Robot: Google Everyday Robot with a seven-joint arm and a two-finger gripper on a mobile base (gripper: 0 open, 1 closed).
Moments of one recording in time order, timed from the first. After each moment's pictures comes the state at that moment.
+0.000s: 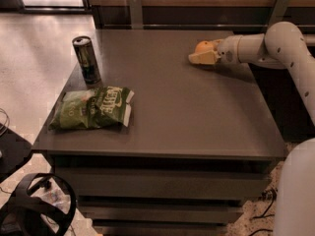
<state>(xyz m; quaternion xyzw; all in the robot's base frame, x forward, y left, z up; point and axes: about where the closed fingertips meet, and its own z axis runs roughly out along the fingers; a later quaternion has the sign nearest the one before) 0.798 -0.169 0.829 -0.38 0.74 0.24 0.51</state>
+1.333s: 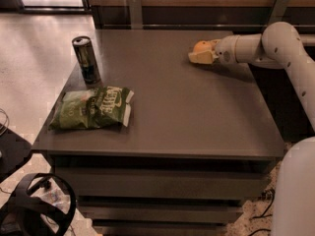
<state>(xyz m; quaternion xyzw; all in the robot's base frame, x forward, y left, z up) 0.799 -0.162 0.826 -0.38 0.74 0.24 0.50</state>
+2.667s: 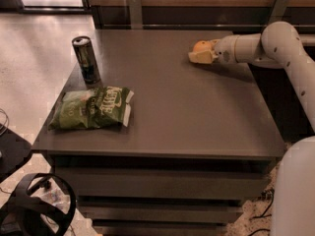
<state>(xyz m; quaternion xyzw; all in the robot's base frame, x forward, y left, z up) 0.799 -0.161 0.828 -0.38 0.74 0.24 0.50</state>
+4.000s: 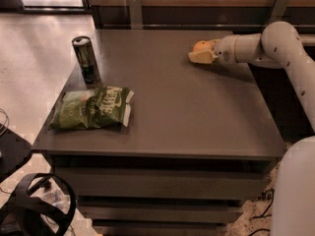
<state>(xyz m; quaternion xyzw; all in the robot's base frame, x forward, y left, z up) 0.799 -0.161 0.828 -0.38 0.74 0.24 0.50</state>
